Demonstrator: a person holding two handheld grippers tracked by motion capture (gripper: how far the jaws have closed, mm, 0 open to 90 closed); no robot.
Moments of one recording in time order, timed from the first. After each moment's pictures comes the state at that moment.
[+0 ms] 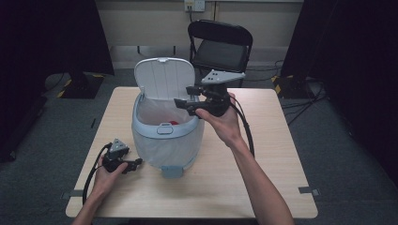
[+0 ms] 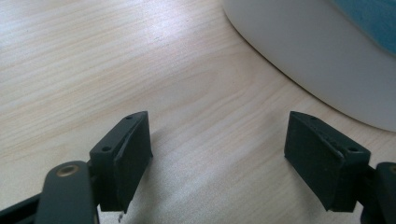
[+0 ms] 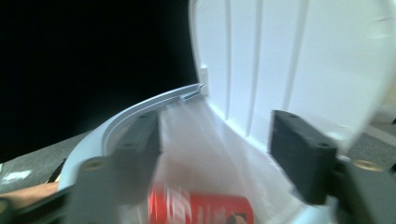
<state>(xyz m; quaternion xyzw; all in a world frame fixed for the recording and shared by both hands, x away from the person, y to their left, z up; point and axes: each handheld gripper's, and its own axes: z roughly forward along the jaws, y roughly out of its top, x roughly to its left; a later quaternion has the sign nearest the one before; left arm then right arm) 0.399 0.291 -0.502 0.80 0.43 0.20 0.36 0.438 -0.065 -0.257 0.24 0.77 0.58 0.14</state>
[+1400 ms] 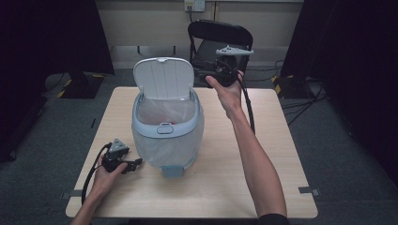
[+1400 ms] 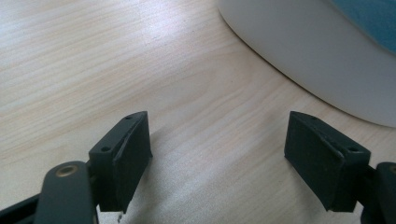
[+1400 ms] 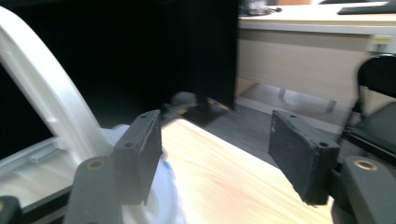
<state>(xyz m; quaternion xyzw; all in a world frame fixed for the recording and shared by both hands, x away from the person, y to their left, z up) 0.399 0.293 -0.502 0.81 0.43 0.19 0.36 0.536 -0.088 -0.259 0.33 0.72 0.59 0.18</state>
